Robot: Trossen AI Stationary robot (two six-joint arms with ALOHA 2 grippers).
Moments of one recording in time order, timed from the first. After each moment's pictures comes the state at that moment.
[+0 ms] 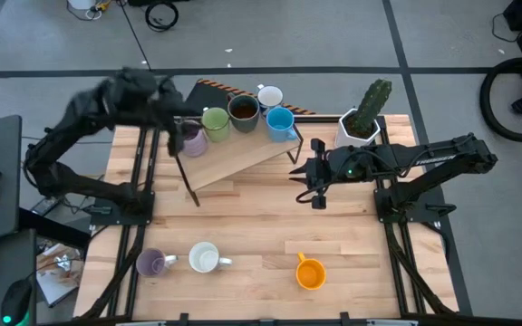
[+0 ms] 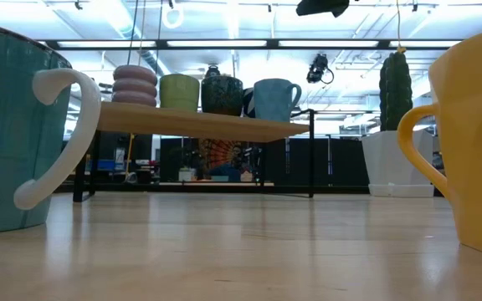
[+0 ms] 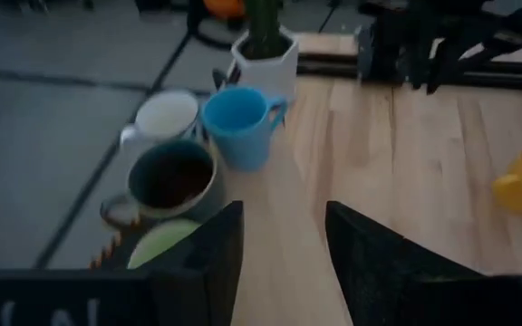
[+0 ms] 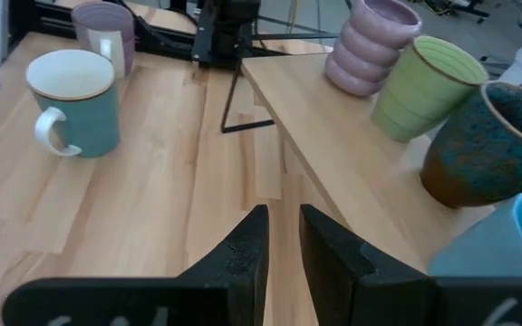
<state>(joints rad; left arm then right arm) 0.41 1.22 1.75 -1.08 0.05 0.19 0.12 1.20 1.13 -0.45 0.26 -0.13</state>
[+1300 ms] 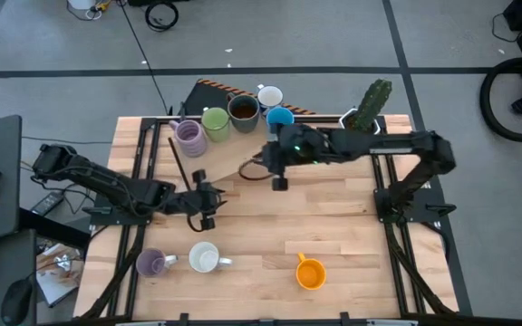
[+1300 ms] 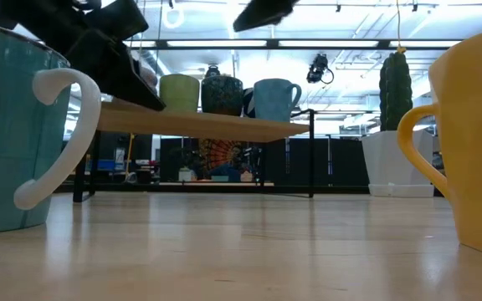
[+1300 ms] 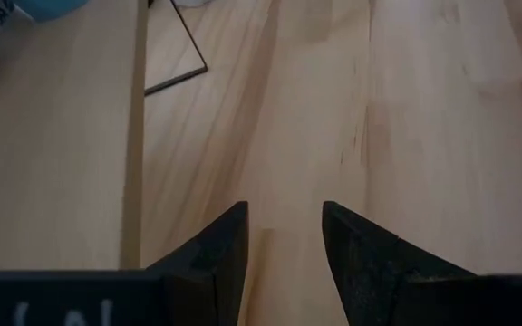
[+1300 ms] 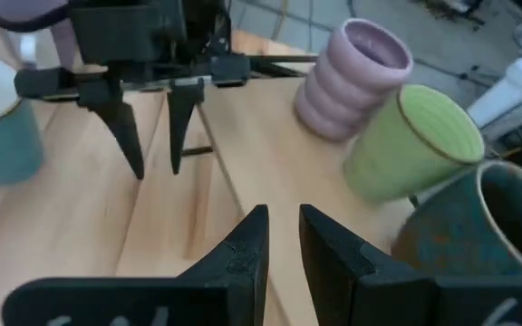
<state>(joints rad) -0.26 1.15 0.58 -0.09 -0.55 -0.09 -0.06 1.60 1.52 -0.47 0.12 -0.31</state>
